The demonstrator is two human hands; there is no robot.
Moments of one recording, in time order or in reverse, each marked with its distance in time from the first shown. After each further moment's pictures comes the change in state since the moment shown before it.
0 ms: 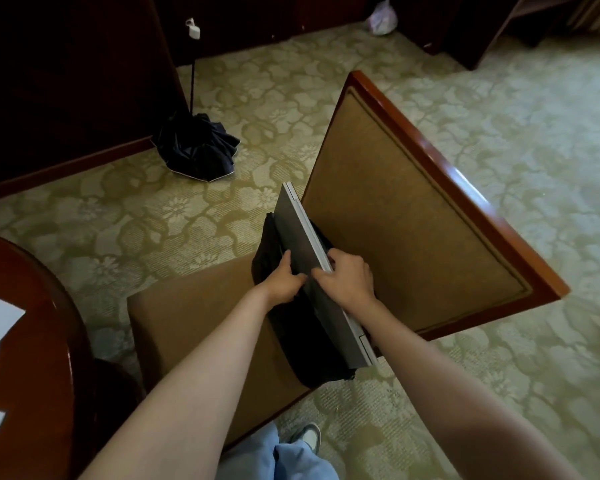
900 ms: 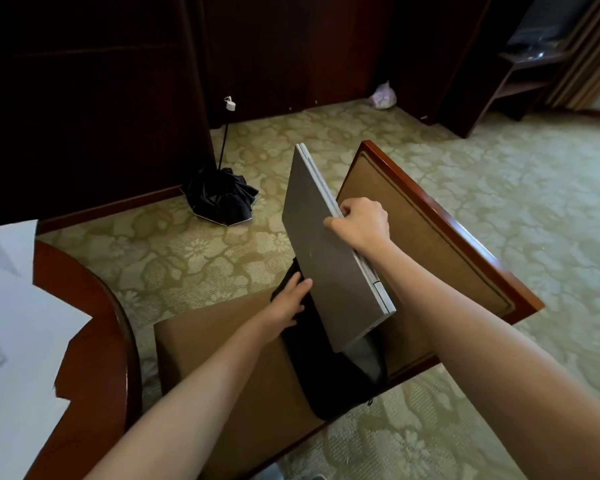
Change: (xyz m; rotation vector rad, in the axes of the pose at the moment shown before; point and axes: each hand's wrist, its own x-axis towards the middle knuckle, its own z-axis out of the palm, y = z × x) left_hand -0.091 0.010 -0.018 -0.282 0.056 0.066; right_hand -0.008 -0.107 -0.100 0.040 0.238 -0.131
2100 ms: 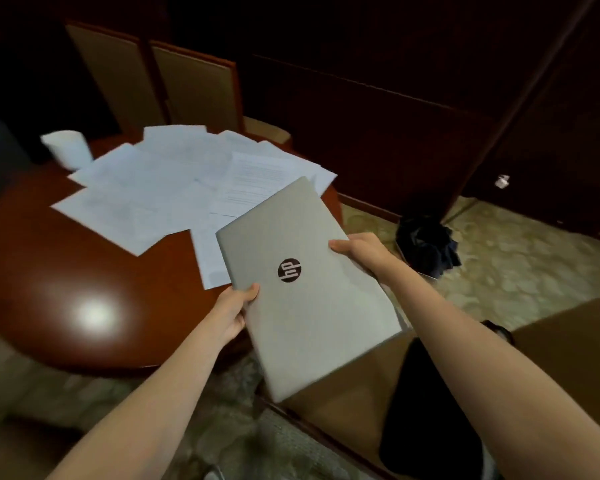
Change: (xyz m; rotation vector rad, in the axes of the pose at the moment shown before) left_hand -0.265 -0.178 -0.096 -1.182 0.980 0.287; right_hand -0.170 -0.162 0.116 0.271 -0.955 -0.421
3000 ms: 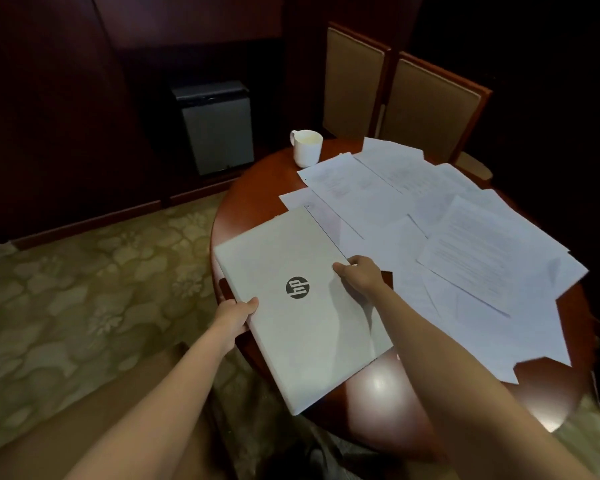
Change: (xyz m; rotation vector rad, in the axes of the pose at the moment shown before) left_hand 0.011 0.125 -0.299 -0.054 0.628 0.108; right_hand 0.086 -0.139 0.366 -0.362 -0.356 -0.205
